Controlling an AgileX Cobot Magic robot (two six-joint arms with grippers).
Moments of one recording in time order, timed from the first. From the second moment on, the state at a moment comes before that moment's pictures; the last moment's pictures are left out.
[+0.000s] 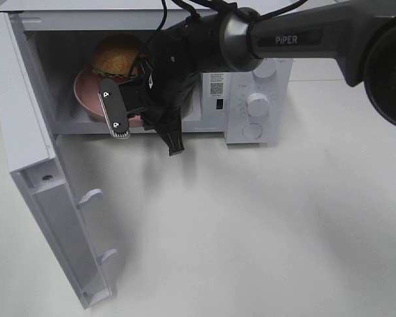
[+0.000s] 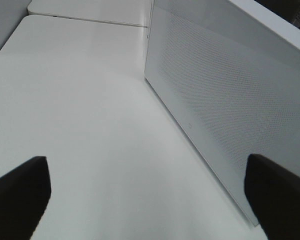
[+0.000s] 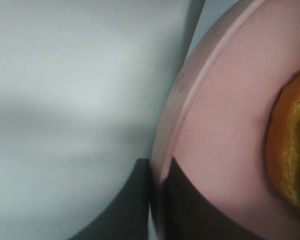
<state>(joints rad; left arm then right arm) 0.07 -0.01 -0.51 -0.14 1.07 0.00 0.70 2.33 -1.83 -0.16 0.49 -1.24</state>
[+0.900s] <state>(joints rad) 0.07 -0.01 -0.51 -0.14 1.07 0.00 0.68 2.34 -1.85 -0.19 0.42 -1.22</state>
